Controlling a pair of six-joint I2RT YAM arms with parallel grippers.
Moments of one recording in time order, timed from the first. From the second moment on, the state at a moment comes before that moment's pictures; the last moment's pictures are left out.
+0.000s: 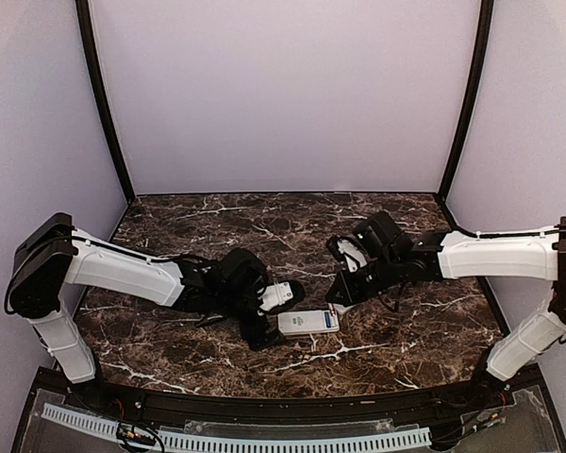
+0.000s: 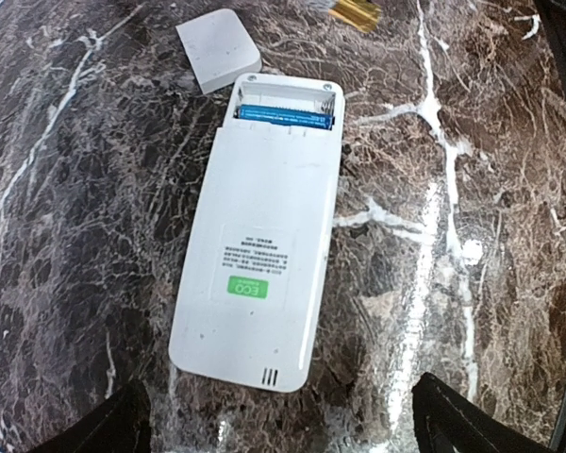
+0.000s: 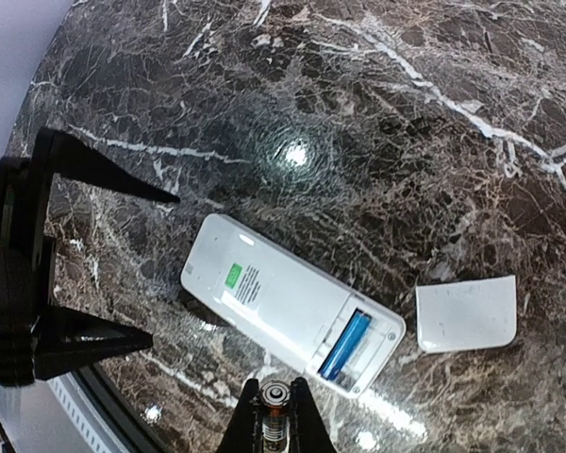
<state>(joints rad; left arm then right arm) -1.00 1.71 0.95 -0.14 0.15 0.25 0.85 1.47 0.95 -0.40 -0.24 0.44</state>
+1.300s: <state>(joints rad) -0.97 1.93 1.11 -0.16 0.22 0.32 0.79 1.57 0.60 0.24 -0.16 0.49</state>
